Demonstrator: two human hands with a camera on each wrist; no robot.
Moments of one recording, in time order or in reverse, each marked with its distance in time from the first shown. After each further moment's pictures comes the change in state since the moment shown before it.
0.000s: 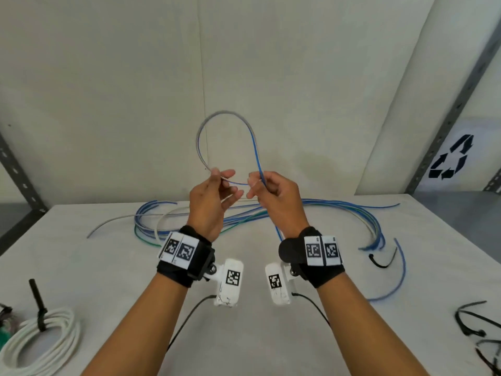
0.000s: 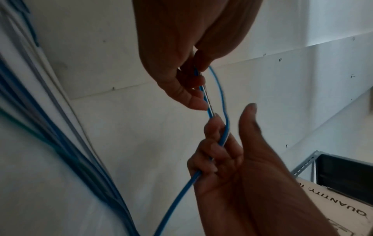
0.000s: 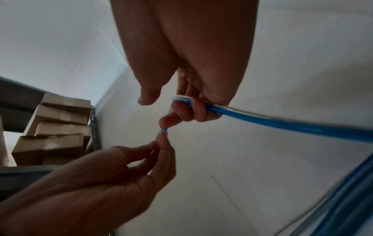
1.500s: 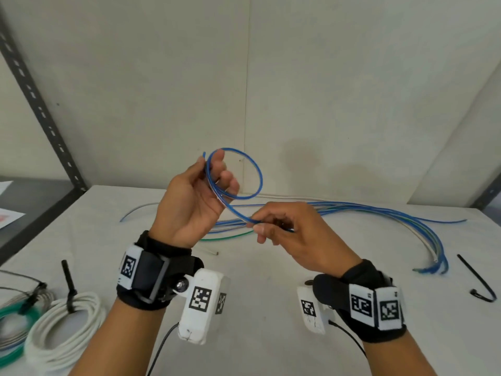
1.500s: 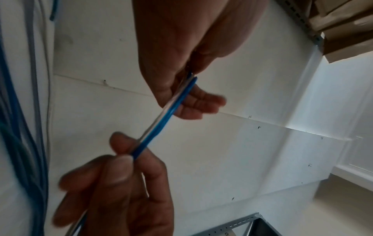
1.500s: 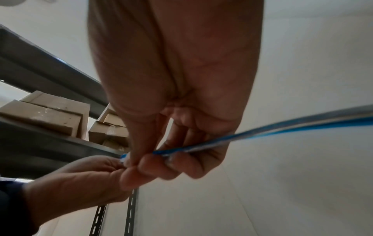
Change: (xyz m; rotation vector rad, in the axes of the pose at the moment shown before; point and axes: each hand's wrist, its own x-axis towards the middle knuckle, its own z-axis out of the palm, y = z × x) left_hand -0.020 0.068 -0.051 -0.423 -0.047 -0.187; right_hand -0.026 -0.009 0.019 -0.227 -0.611 -0.033
